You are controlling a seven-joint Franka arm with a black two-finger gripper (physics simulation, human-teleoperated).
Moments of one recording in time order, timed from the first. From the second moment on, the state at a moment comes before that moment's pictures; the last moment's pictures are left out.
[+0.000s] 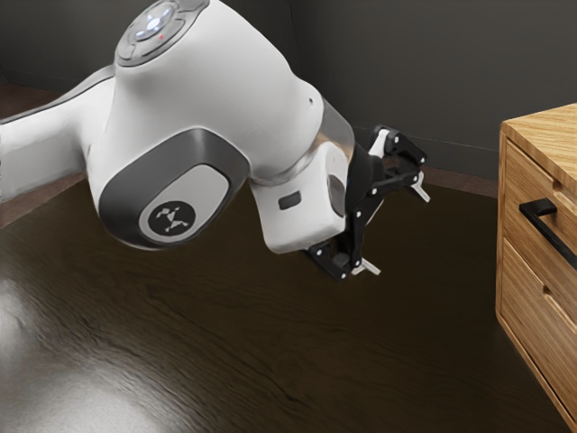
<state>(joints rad) -0.99 -0.20 0.51 -1.79 0.25 2.19 1.32</state>
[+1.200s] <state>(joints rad) -0.02 0.12 -0.47 -1.54 0.12 2.28 1.66</state>
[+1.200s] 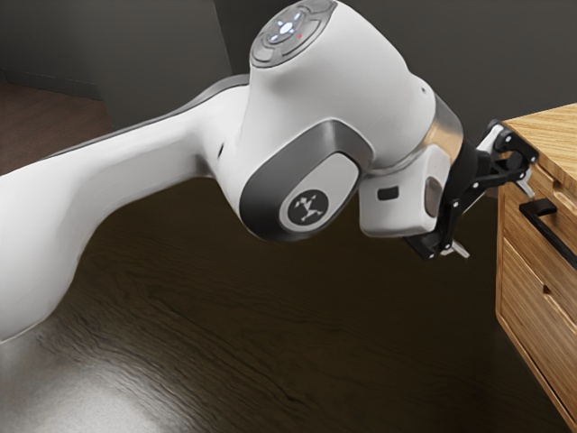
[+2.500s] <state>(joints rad) -0.03 0.16 -0.52 -1.51 0.06 2.28 1.66</state>
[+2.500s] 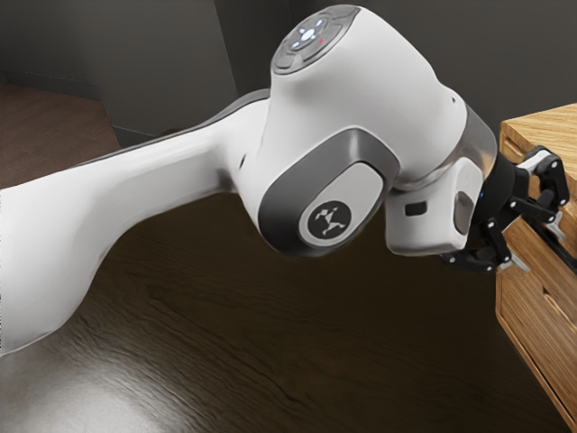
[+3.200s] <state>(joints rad) -0.03 0.10 -0.52 -1.55 0.07 2.25 1.58</state>
